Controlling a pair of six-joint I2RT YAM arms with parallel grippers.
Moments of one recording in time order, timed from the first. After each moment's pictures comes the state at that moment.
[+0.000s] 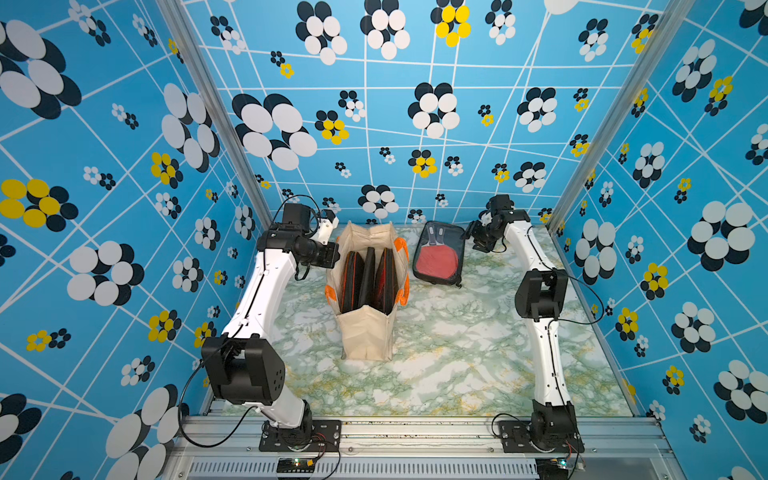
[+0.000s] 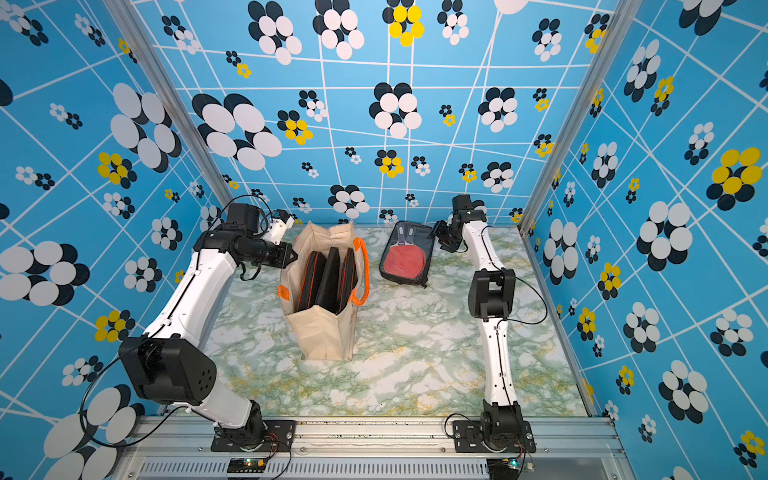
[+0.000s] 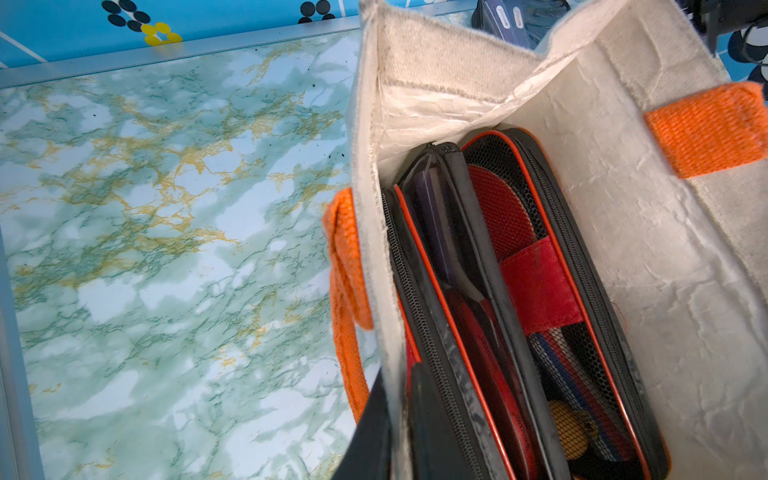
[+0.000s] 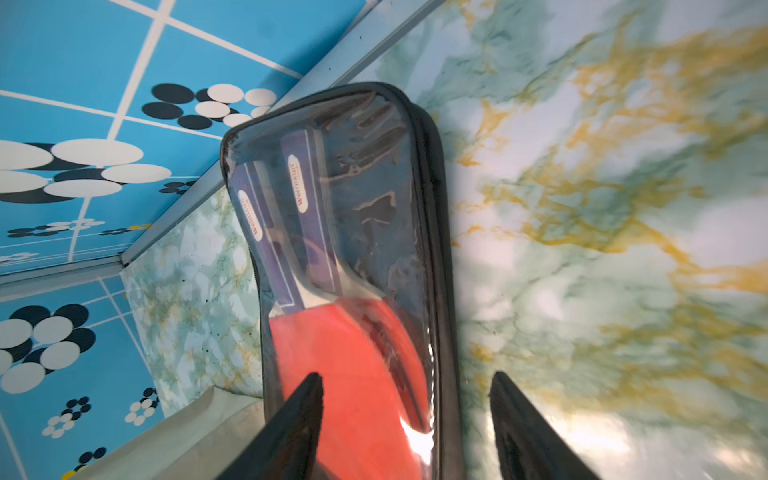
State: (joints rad) left arm -0.04 1.59 1.59 -0.94 0.37 0.15; right arm 0.07 2.58 2.56 -1.04 -0.34 0.54
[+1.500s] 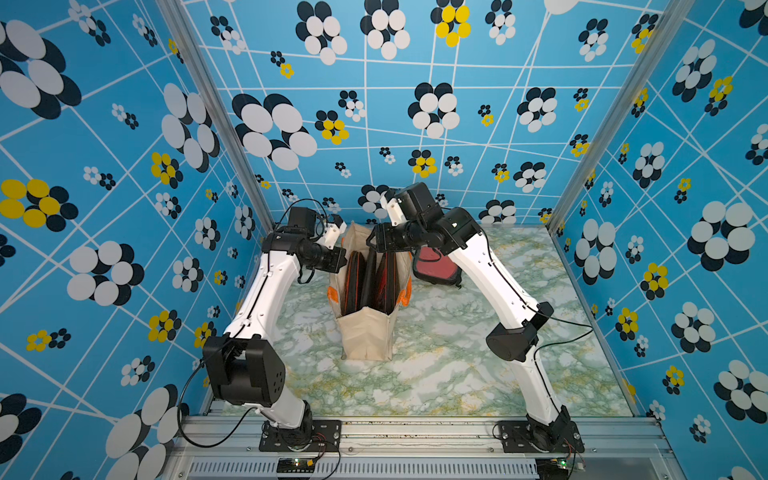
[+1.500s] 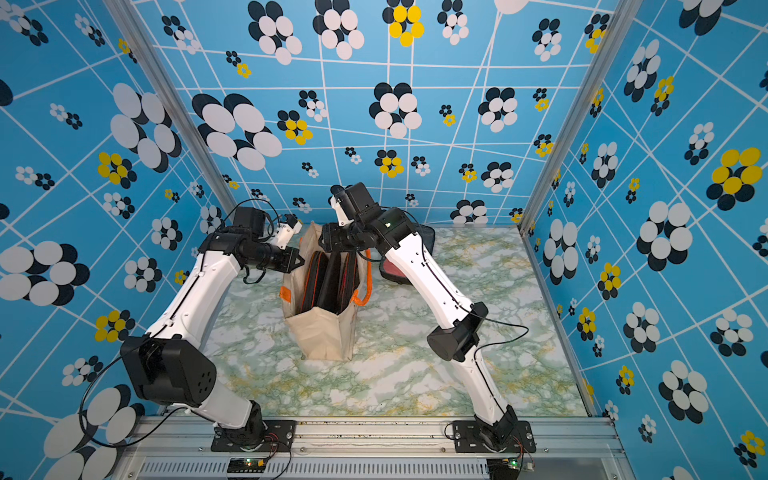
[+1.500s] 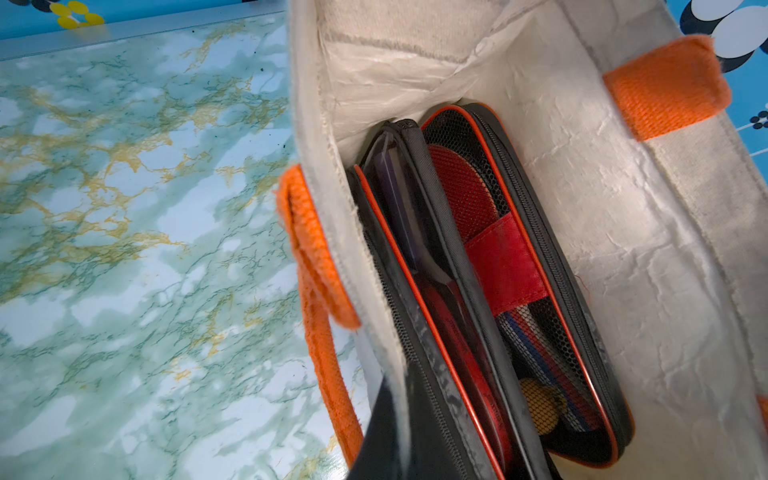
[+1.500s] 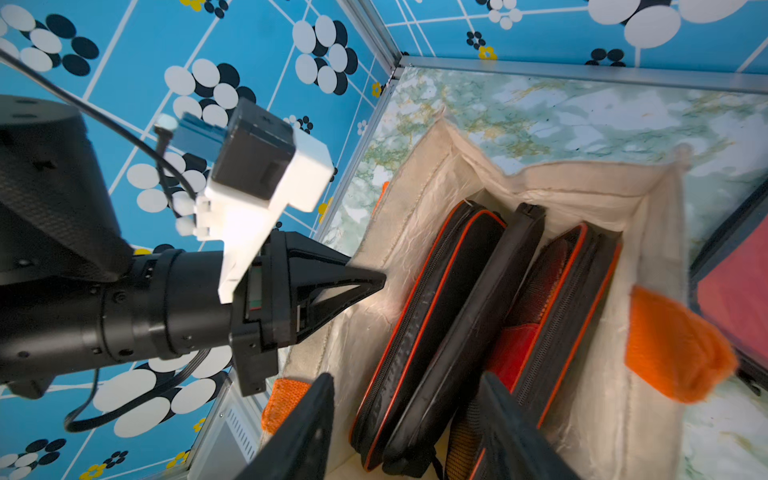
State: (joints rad) left arm -0.07 1.58 1.56 -0.96 0.43 0.17; right arm 0.78 2.27 2.76 -1.19 -0.17 0.49
